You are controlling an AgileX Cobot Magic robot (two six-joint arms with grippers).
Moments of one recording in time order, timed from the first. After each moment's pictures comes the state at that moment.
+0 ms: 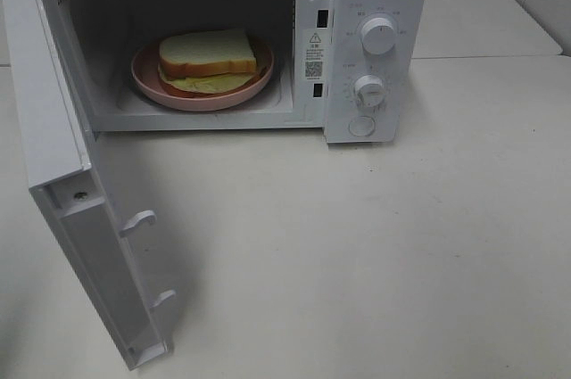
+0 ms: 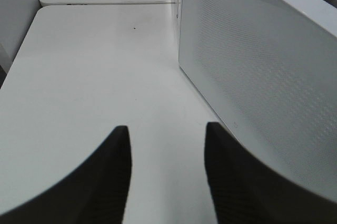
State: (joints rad) left arm 0.00 0.35 -0.52 -0.06 0.75 0.05; right arm 0.09 0.00 -0.51 -0.08 1.05 0.10
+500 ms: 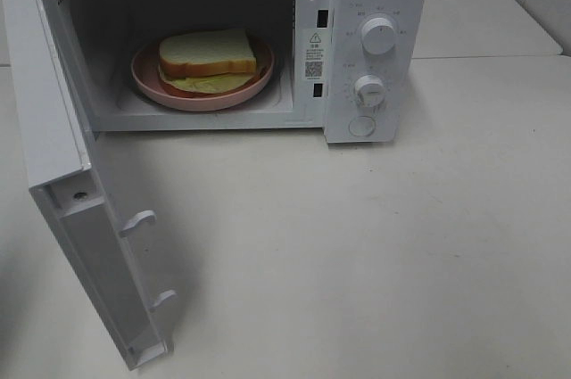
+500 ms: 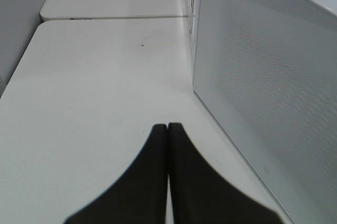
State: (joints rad) left arm 0.00 0.64 -0.37 -0.04 0.24 0.05; right arm 0.09 0.00 -0.51 -0.08 1.05 0.10
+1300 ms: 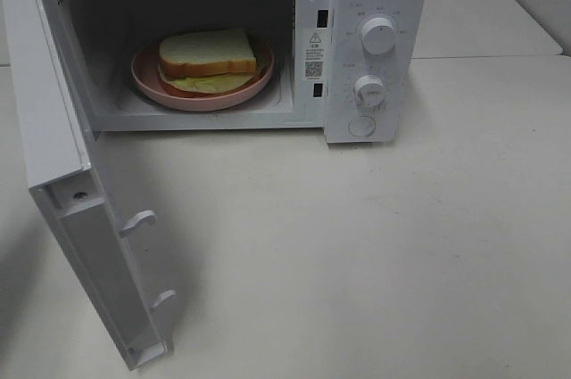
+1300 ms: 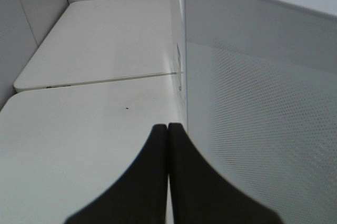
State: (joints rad) left arm 0.00 1.18 -0.21 0.12 -0.69 -0.02; right arm 0.09 0.00 -0.51 -0.08 1.05 0.10
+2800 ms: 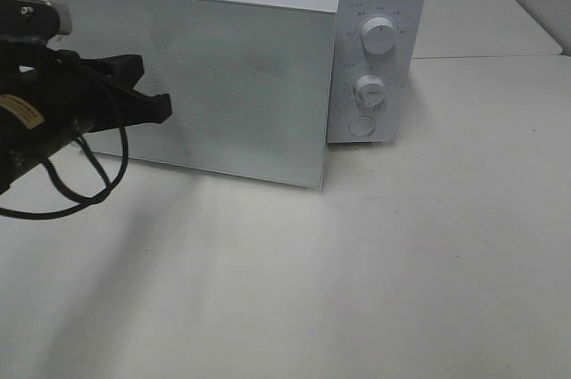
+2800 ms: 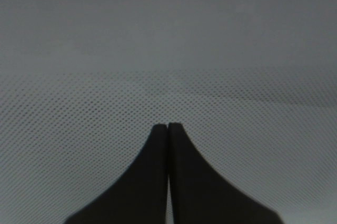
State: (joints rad) left arm -0.53 1.74 -0.58 -0.20 -0.91 0.05; right arm 0.09 0.00 -0.51 -0.08 1.05 0.10
